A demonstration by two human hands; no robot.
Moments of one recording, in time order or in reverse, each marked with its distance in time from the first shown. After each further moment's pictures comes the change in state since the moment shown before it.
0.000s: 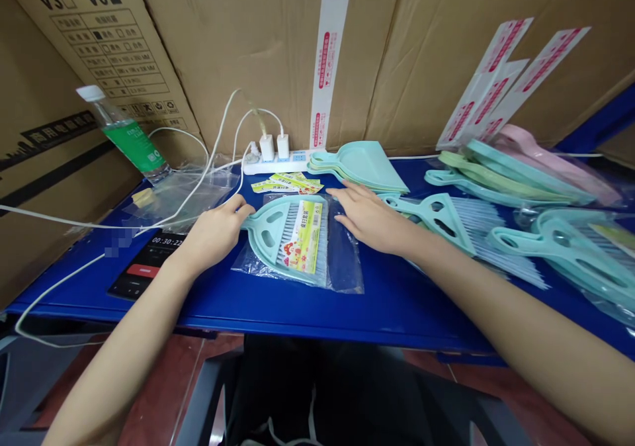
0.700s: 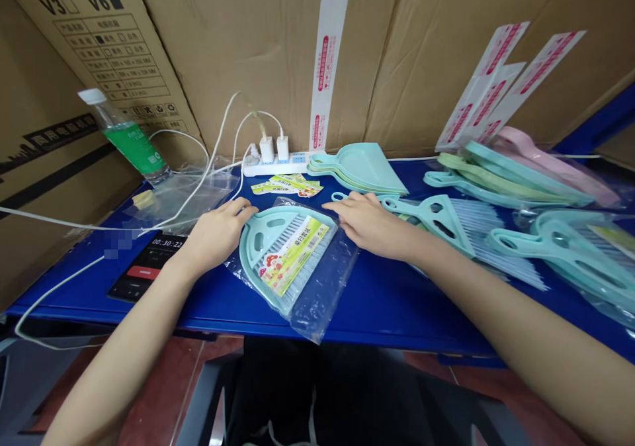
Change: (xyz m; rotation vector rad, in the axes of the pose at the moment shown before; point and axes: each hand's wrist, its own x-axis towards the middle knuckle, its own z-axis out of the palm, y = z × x) left_hand -0.001 0.000 0.002 -0.092 0.034 0.021; right_hand -0.002 -0.013 -0.012 0.008 -0.103 -0.048
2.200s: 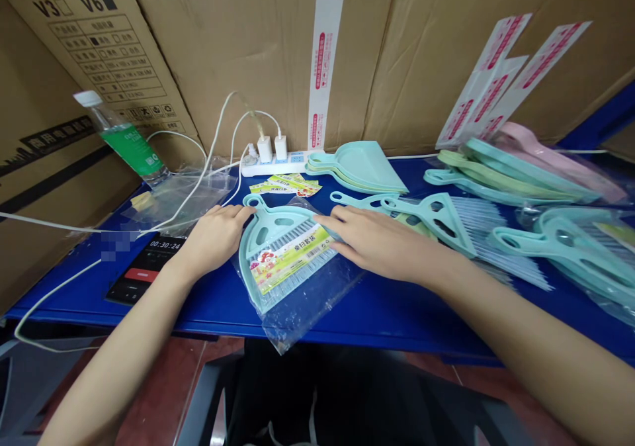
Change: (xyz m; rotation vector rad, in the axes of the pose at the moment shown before) left_hand 0.003 -0.002 0.004 0.032 0.025 0.072; right_hand -0.016 -0.025 -0.018 -0.191 -0.064 -0.092
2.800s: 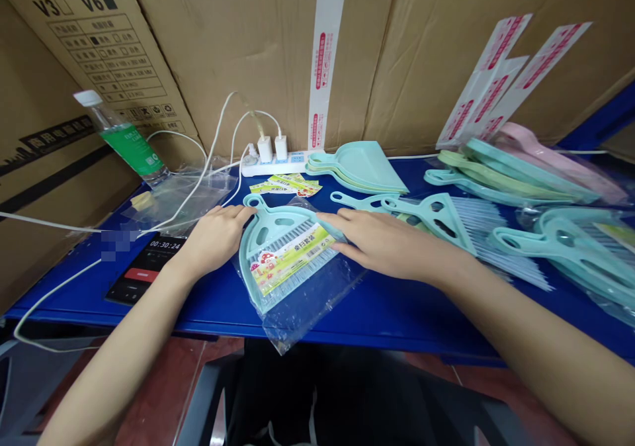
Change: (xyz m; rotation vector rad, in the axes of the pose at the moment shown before) left_hand -0.001 -0.001 0.001 -0.016 0.030 0.032; right_hand 0.000 0.000 -0.006 0.114 -0.108 0.086
